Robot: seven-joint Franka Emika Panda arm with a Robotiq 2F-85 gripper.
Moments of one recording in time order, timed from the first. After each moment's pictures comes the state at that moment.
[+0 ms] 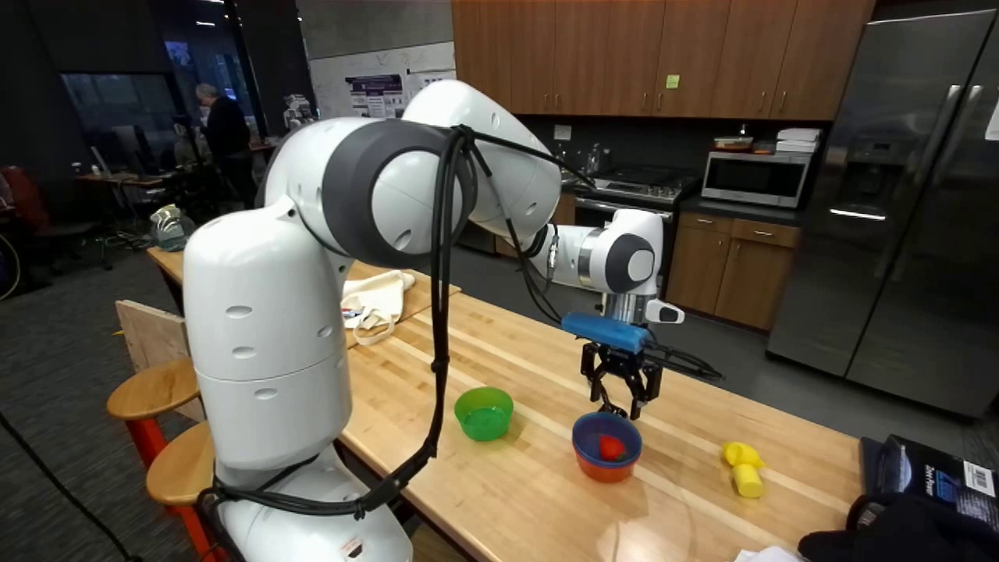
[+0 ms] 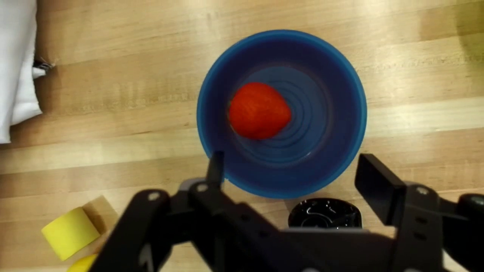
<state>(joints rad) -0.16 0.10 -0.19 -2.11 -0.13 1.96 0.04</state>
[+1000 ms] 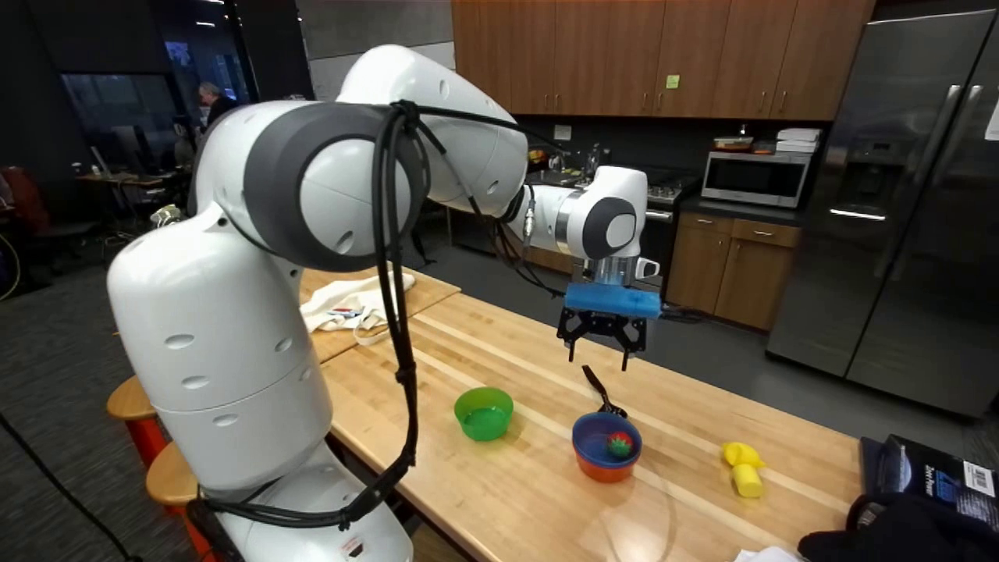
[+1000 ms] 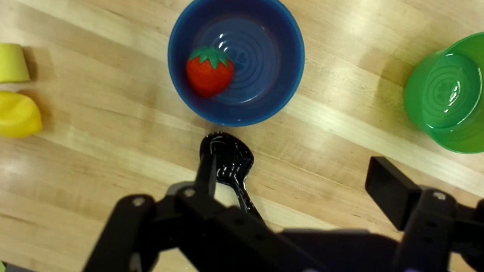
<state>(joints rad) -0.15 -0.05 -0.14 -2.14 -0.04 1.99 -0.50</state>
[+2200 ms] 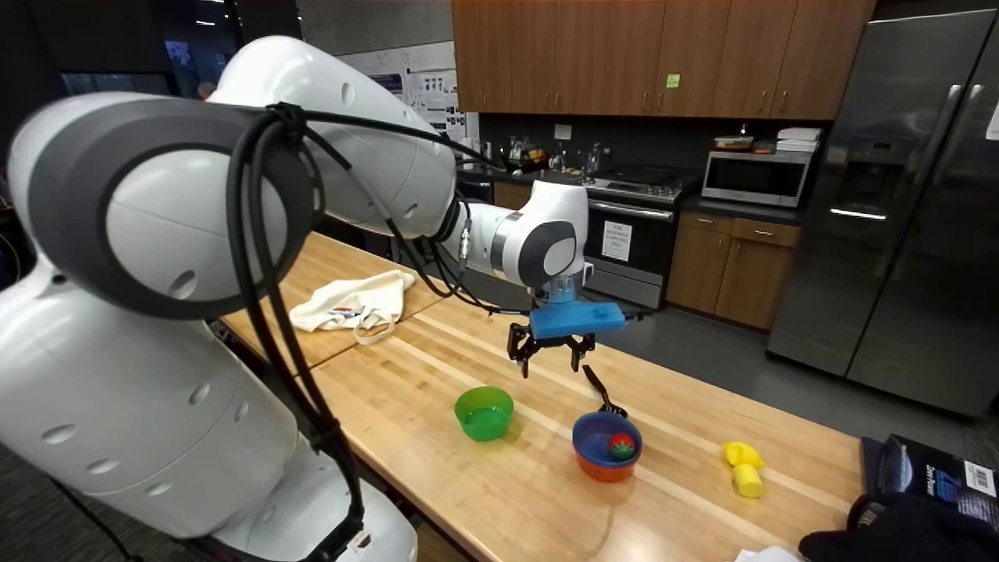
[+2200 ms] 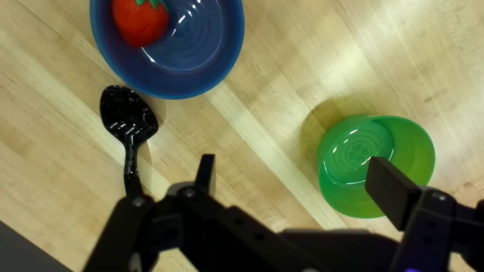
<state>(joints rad) -0.07 -0.32 -0.13 -2.47 -0.02 2.17 -0.88</state>
